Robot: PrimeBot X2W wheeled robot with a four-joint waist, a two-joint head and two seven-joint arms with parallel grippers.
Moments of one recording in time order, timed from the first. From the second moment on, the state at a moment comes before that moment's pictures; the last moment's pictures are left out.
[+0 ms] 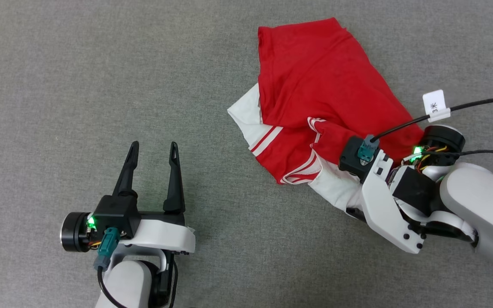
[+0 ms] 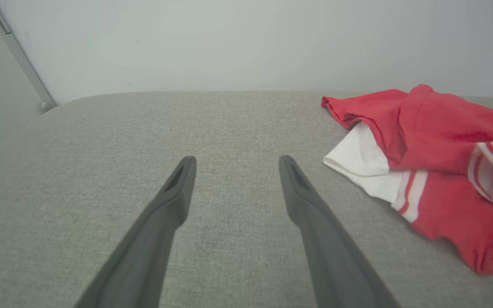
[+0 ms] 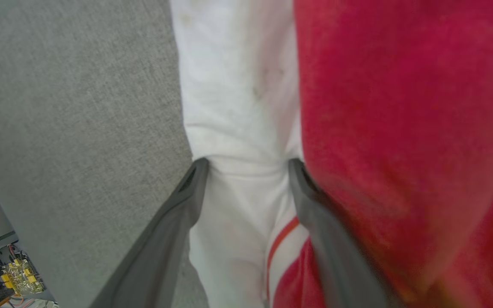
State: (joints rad) left arm -0.20 0.05 -0.15 0.07 -0.11 0.10 -0.26; right arm -1.00 -0.71 1.26 0.10 0.85 0.13 0.77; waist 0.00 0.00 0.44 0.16
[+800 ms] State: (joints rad) left arm -0.09 0.05 -0.11 0.10 -0.09 0.08 -0.26; right arm -0.71 -1.00 1.28 -0.05 0.89 0.13 0.56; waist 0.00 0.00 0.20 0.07
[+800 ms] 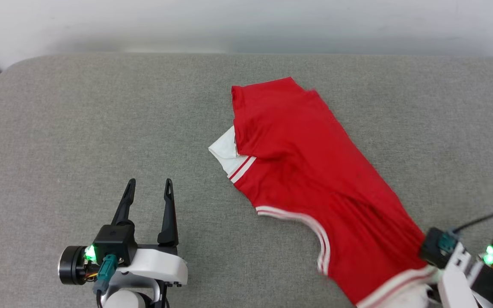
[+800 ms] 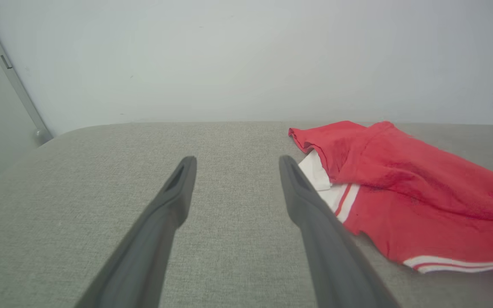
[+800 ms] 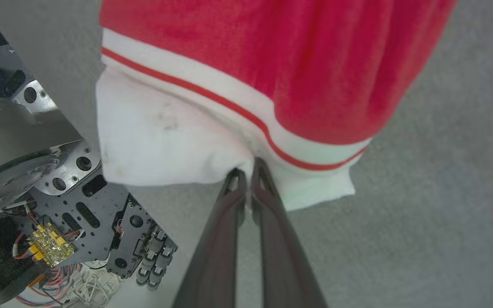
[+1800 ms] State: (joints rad) left arm -0.11 0.09 -0.03 0.09 -0.04 0.02 -0.26; right arm -0.31 -0.77 0.49 0.03 0.66 0.13 -0.03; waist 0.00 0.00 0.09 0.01
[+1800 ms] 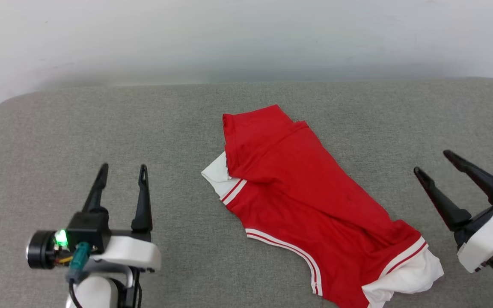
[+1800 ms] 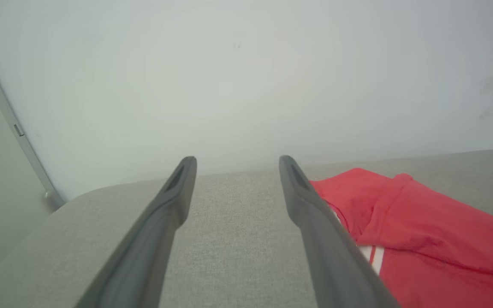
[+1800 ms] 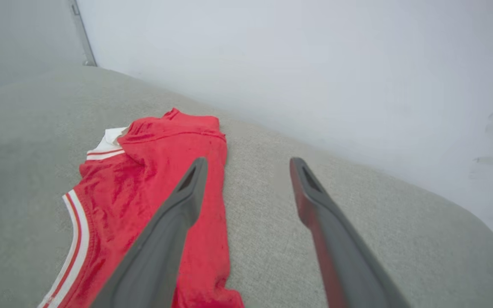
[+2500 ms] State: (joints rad) left arm -0.70 0.40 -0.37 0.26 -0.25 -0.13 0.10; right arm -0.04 -0.23 0.02 -0.04 0.22 0.13 -0.25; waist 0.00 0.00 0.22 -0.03
